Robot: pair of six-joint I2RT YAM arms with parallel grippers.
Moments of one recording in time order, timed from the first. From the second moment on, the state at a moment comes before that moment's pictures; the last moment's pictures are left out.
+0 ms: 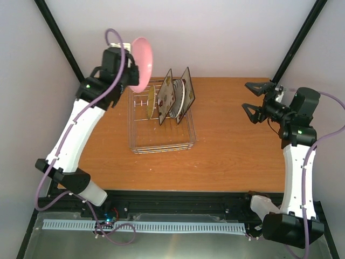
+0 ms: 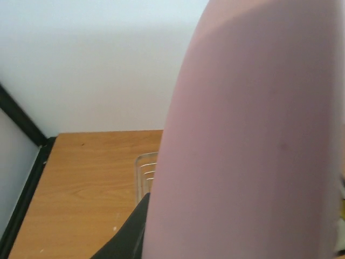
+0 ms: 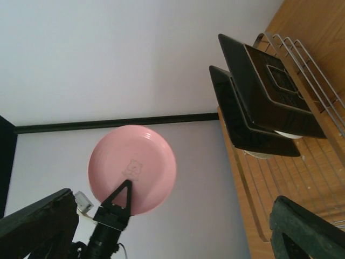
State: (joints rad) left arm -0.54 1.57 2.00 -0.91 -0.43 -0.20; right arm -0.24 1.03 1.21 -0.48 -0.93 1.32
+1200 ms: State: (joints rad) left arm -0.19 1.42 1.26 -0.02 1.27 -0.85; right arm 0.29 1.32 1.26 -0.15 -0.95 0.61
